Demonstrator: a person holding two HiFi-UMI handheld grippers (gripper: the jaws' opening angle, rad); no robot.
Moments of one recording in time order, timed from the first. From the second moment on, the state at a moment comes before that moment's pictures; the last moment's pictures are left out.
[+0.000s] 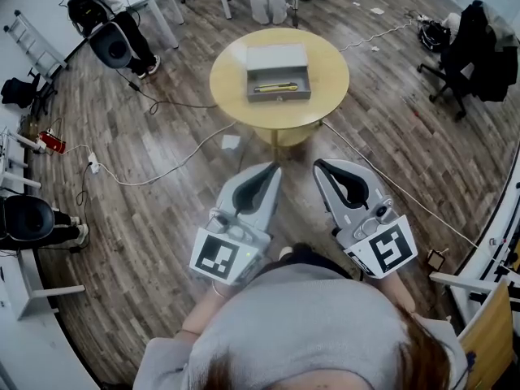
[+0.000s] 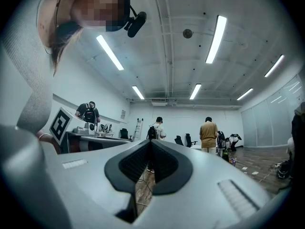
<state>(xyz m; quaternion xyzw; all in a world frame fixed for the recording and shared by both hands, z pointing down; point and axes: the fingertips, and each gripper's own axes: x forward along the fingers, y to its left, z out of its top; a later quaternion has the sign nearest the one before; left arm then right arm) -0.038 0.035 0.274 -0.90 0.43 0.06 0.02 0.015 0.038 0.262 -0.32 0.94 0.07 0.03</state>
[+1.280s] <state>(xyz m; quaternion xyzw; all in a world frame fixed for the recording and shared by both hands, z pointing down) -0.002 0.051 0.271 -0.90 0.43 0.05 0.03 0.036 0.061 0.268 -0.31 0.95 0.06 0.03</state>
